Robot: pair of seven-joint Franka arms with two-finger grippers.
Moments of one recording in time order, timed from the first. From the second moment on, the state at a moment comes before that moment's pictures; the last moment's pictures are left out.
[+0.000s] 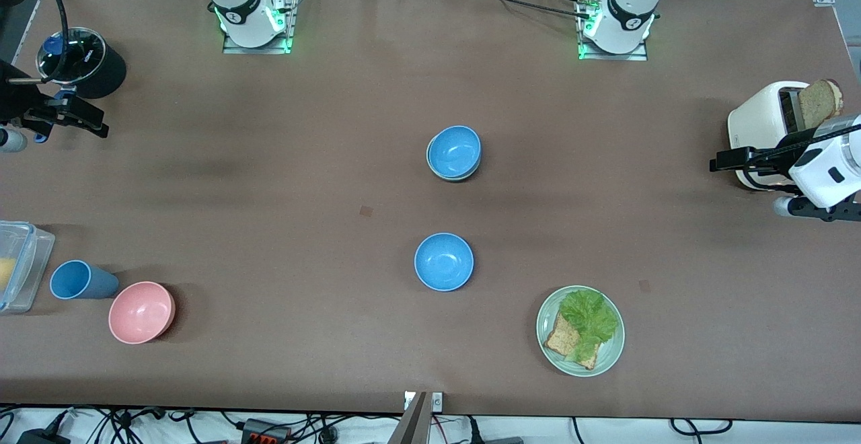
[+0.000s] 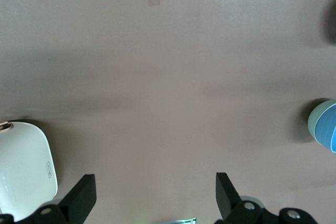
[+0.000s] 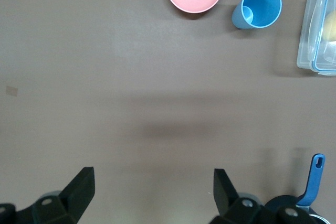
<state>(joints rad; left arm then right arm) 0.42 0.28 -0.40 -1.49 -0.01 1.50 0.06 -0.04 0.01 -0.03 -1.68 -0.03 1.64 -0.06</state>
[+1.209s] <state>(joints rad) 0.08 0.17 -0.04 -1.50 -0.02 1.49 -0.05 -0.04 0.01 -0.03 -1.68 -0.03 1.64 -0.06</state>
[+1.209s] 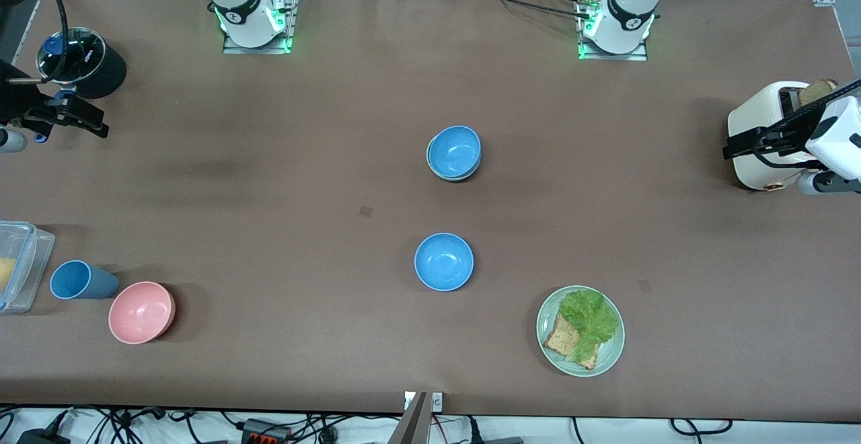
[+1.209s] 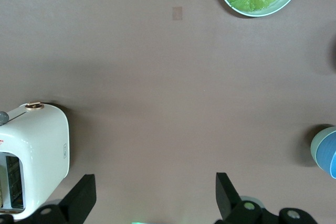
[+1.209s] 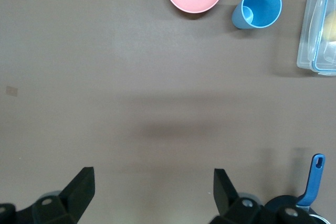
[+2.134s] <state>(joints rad) 0.07 0.06 -0.05 -1.66 -0.02 1.59 -0.06 -0.04 0.00 -0.03 -1.68 -0.03 1.64 -0.06</state>
